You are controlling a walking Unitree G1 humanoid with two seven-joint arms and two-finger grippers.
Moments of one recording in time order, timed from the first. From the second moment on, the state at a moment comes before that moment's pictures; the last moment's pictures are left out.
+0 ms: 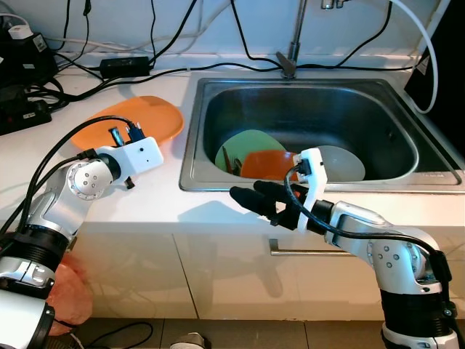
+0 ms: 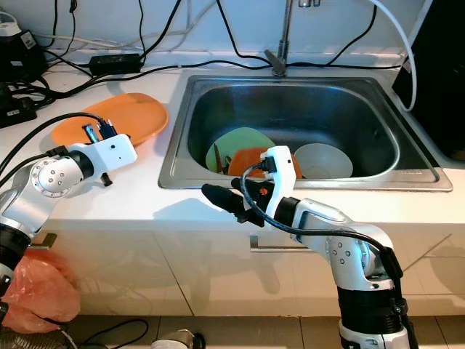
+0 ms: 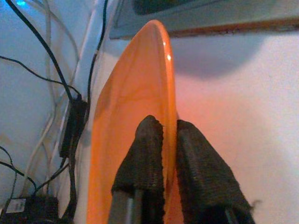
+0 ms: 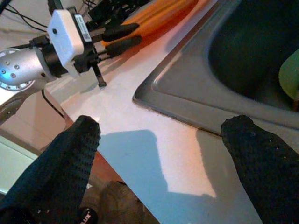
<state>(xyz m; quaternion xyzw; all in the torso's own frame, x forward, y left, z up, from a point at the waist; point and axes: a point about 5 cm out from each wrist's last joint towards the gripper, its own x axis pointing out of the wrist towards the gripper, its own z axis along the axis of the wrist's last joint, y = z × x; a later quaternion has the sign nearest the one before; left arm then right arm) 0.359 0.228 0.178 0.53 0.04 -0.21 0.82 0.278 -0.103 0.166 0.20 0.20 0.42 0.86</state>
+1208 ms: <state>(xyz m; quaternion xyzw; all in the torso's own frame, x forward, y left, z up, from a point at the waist) 0.323 0.167 0.180 0.58 -0.28 -0.18 0.75 0.331 -0.134 0.202 0.30 0.10 0.31 0.89</state>
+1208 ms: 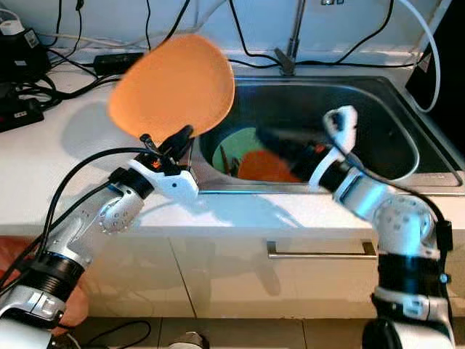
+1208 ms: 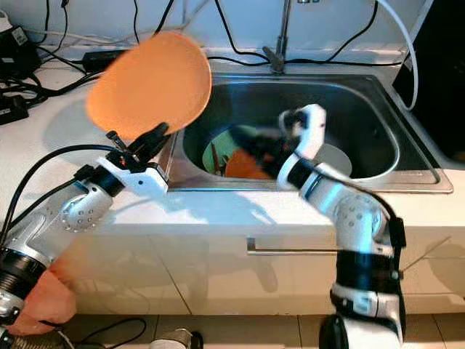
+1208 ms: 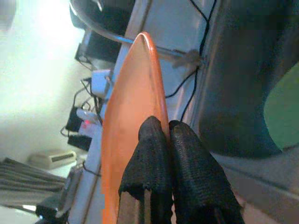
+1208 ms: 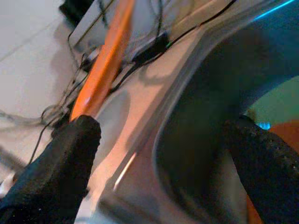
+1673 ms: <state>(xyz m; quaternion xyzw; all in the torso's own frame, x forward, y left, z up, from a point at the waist) 0.311 0.136 0.175 0.55 -0.34 -0.24 0.72 0.359 -0.147 0.237 0.29 0.04 0.33 0.90</state>
